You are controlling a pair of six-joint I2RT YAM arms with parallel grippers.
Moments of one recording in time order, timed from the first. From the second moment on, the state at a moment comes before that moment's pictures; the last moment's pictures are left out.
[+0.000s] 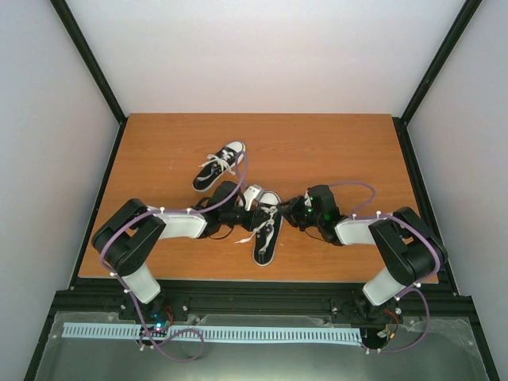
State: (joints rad) left arm -0.70 1.68 0.71 0.33 0.48 -0.36; right arm 0.50 1.58 0.50 0.49 -0.40 1.30
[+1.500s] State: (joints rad) left arm -0.70 1.64 0.64 0.41 0.43 -0.39; right arm 0.55 1.56 0.54 0.42 -0.35 1.33
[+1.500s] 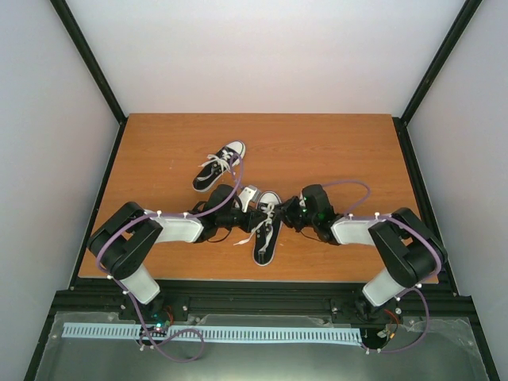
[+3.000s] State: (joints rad) left arm -0.66 1.38 0.64 0.17 0.37 -0.52; right arm 0.55 1.45 0.47 0.31 -0.23 1.34
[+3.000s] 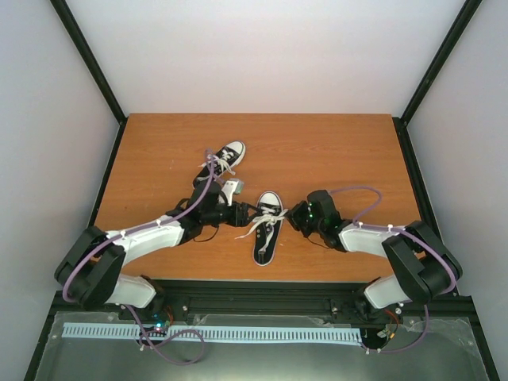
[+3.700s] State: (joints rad) left arm -0.59 1.44 0.60 0.11 0.55 -0.64; right arm 0.48 1.35 0.37 0.25 -0.21 1.31
